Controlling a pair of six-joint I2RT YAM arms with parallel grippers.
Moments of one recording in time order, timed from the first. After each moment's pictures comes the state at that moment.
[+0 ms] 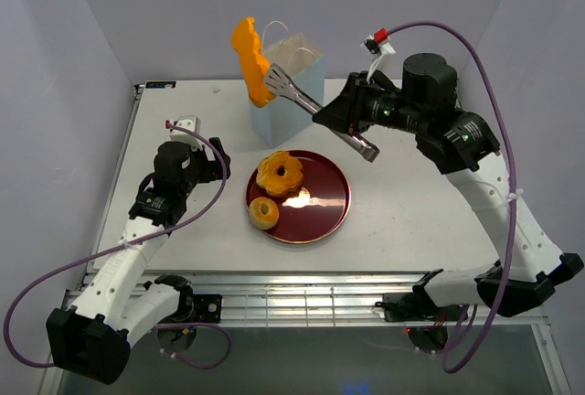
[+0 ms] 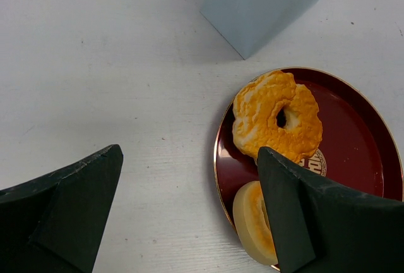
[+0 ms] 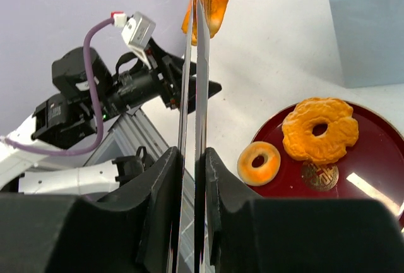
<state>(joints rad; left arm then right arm) -0.28 0.94 0.79 -0.25 -0.10 -0.25 0.63 1.30 1.76 -0.68 -0.42 0.46</state>
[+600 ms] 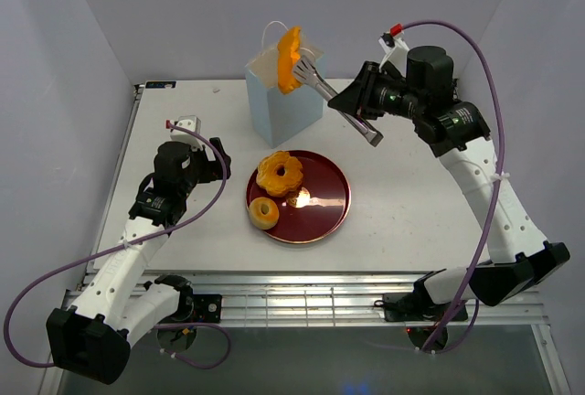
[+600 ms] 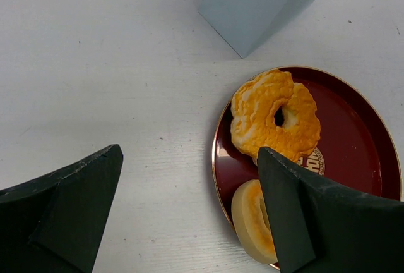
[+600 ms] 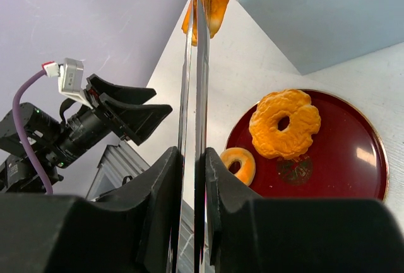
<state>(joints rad) -0.28 0.94 0.79 -0.25 -0.10 -0.25 0.47 1.38 1.70 -0.63 -0.42 0.55</state>
